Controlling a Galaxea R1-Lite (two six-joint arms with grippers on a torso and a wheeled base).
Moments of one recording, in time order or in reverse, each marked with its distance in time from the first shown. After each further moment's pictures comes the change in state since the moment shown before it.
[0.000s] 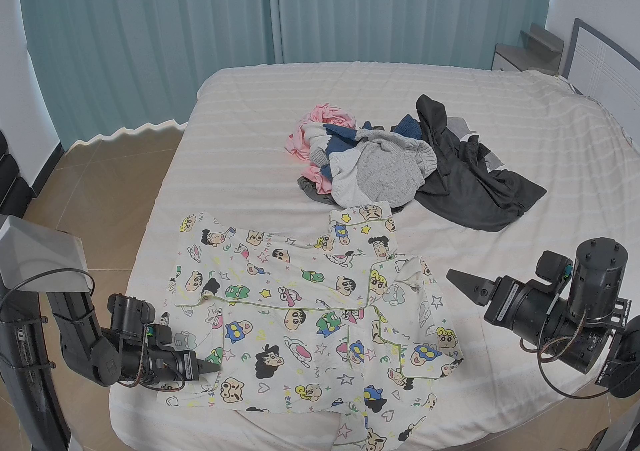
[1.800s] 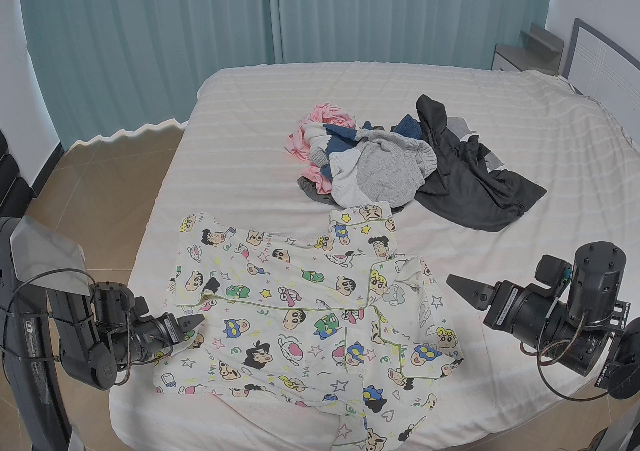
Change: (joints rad) left arm 0.090 0.089 0.035 -0.491 0.137 -0.151; right arm 0.000 0.003 0.013 0.000 0.000 -0.001
